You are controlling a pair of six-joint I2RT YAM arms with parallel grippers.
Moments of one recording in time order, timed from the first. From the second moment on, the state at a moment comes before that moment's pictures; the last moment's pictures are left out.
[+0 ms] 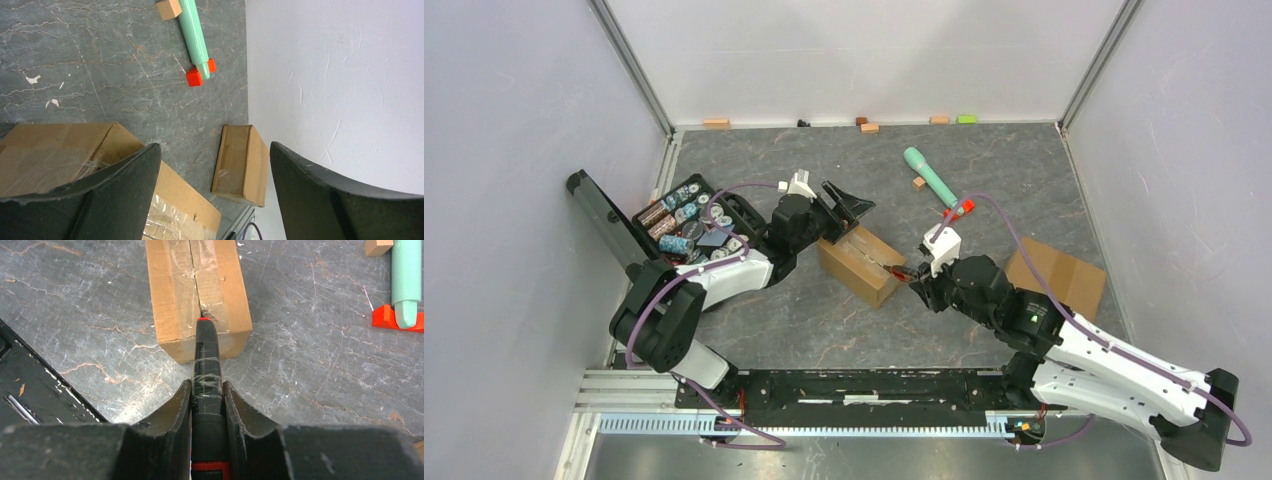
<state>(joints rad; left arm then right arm) -0.57 1.53 0.74 0.50 0.11 -1.16 0.97 0.77 0.67 -0.39 0.24 0.17</state>
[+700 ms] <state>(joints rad) -0.57 1.54 0.74 0.50 0.11 -1.16 0.97 0.76 0.71 -0.48 0.24 0.18</state>
